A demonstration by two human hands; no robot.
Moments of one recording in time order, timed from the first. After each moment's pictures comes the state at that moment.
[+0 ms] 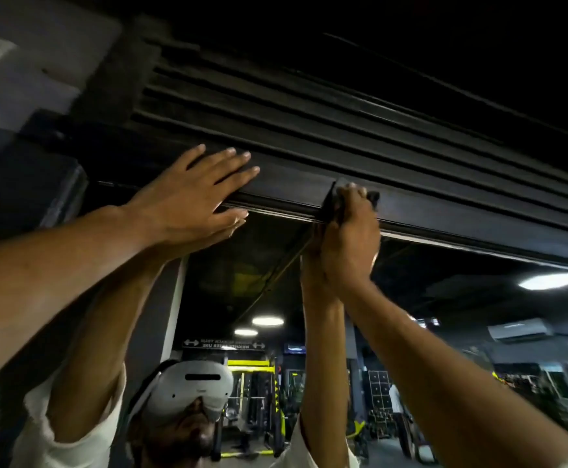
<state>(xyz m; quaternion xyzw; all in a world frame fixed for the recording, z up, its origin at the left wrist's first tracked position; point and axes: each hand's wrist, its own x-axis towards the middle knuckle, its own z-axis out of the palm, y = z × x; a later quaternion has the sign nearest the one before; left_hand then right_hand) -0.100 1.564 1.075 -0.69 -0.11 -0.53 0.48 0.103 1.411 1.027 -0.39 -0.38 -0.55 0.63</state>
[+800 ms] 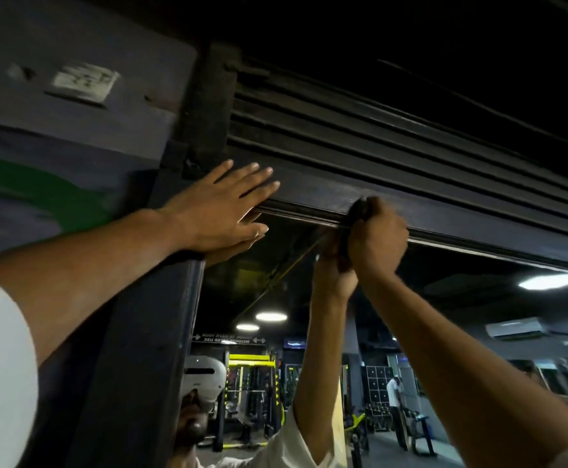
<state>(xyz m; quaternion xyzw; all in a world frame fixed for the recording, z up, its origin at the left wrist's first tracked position) -0.205 1.624 1.067 -0.74 -0.10 -0.47 0.47 -0.007 1.453 1.029 -0.50 -0.27 -0.56 0.61</state>
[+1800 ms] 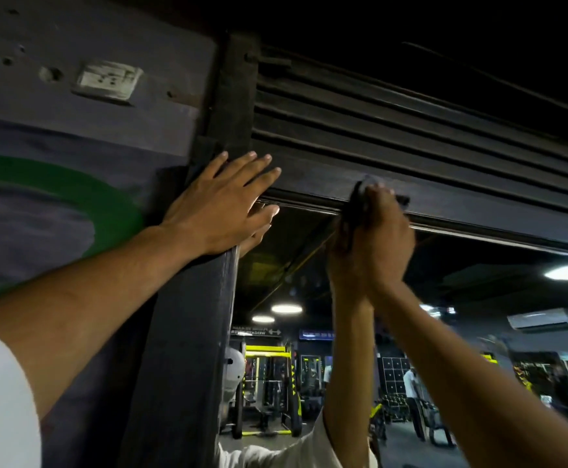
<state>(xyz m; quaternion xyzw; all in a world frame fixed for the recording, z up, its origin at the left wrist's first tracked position) -0.225 1.647 1.051 -0.71 -0.09 -0.57 0.40 -0.026 1.496 1.011 -0.45 -0.34 -0.61 0.56</state>
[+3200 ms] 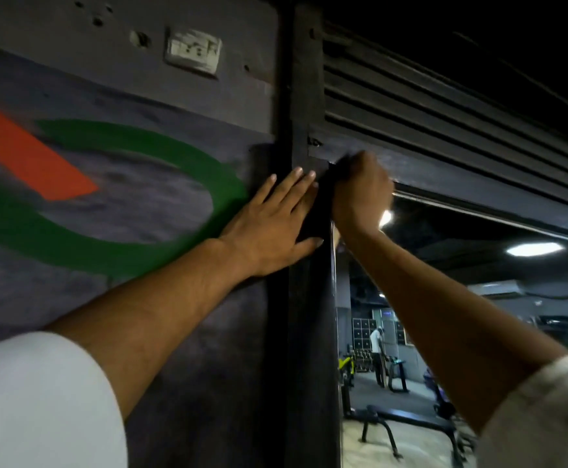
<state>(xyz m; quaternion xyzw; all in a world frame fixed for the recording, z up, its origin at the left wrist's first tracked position) -0.299 1.698 0.975 -0.77 -0.07 -0.49 0.40 -0.198 1.575 1.015 -0.53 -0.29 -0.59 0.53</state>
